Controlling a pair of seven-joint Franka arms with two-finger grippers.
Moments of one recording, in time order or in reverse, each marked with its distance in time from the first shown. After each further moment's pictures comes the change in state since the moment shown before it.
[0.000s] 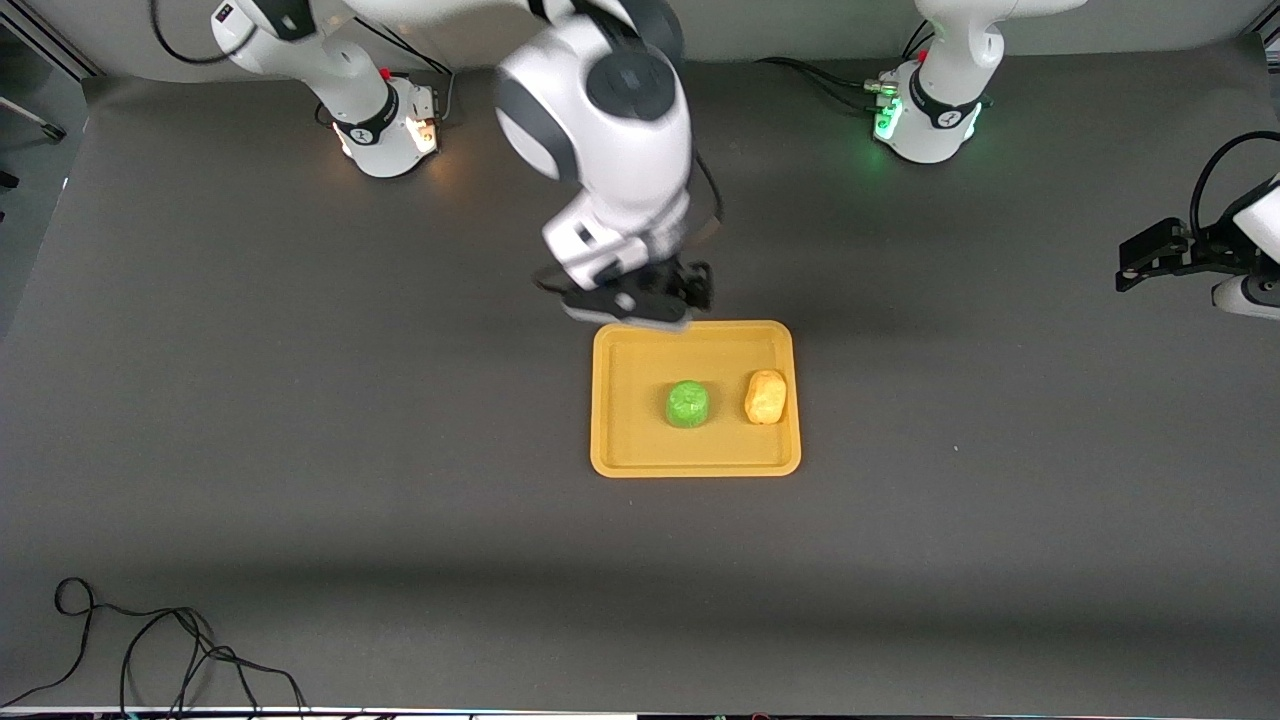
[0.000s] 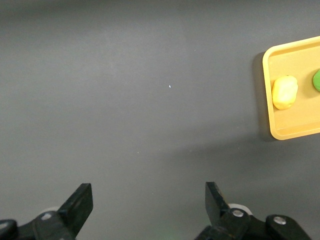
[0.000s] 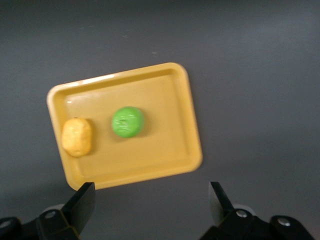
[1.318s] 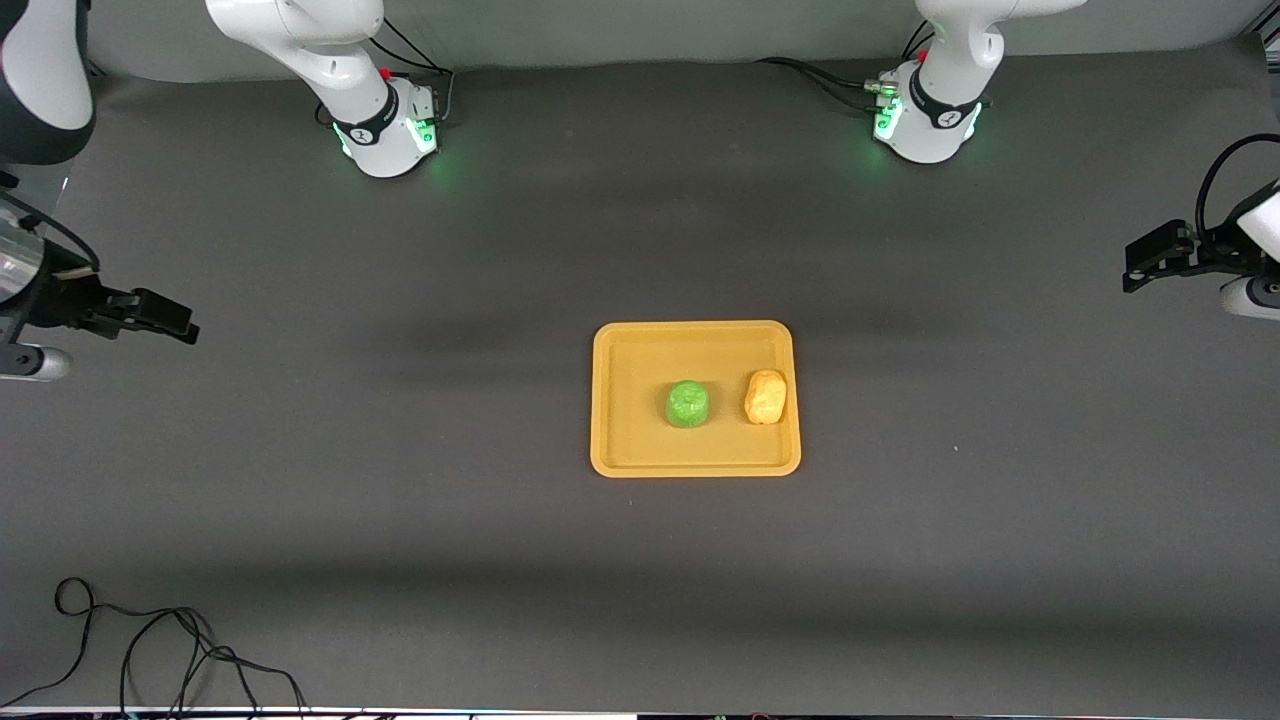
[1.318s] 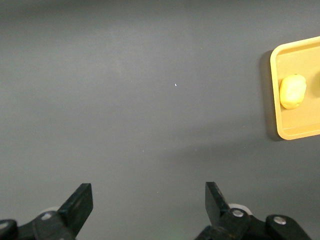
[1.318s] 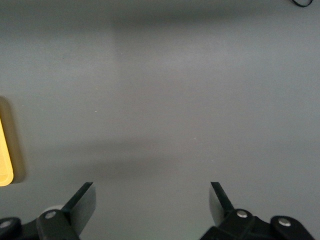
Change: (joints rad) left arm 0.003 0.001 0.000 -0.001 0.021 0.001 -0.002; right arm -0.830 -0.516 0.015 -0.612 0.045 0.075 -0.937
